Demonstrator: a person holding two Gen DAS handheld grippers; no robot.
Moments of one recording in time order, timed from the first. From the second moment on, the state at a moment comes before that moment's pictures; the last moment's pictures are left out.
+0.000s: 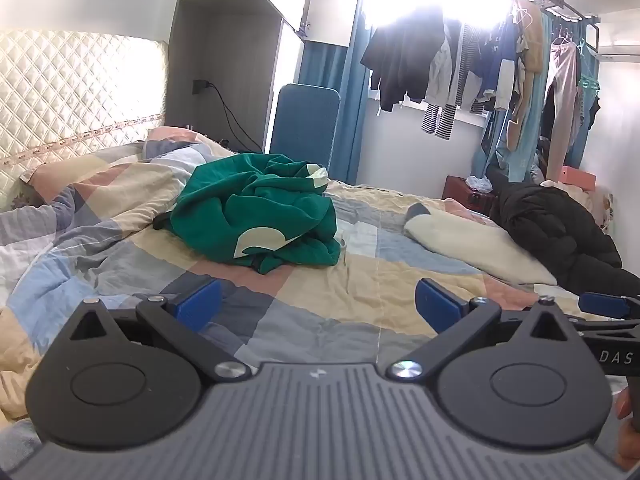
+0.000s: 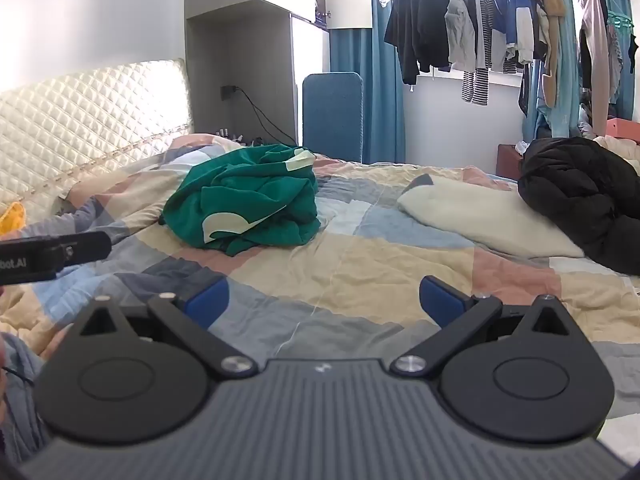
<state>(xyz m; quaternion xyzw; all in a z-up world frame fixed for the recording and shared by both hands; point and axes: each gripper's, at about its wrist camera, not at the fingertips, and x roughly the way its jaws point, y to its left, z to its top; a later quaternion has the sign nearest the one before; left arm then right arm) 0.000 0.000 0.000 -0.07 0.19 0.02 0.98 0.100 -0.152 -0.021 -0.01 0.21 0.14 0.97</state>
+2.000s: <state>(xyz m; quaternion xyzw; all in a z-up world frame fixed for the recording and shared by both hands) 0.027 -0.005 -0.033 -0.07 0.20 0.02 0.98 0.123 -0.155 -0.053 0.00 0.22 0.13 0.97</state>
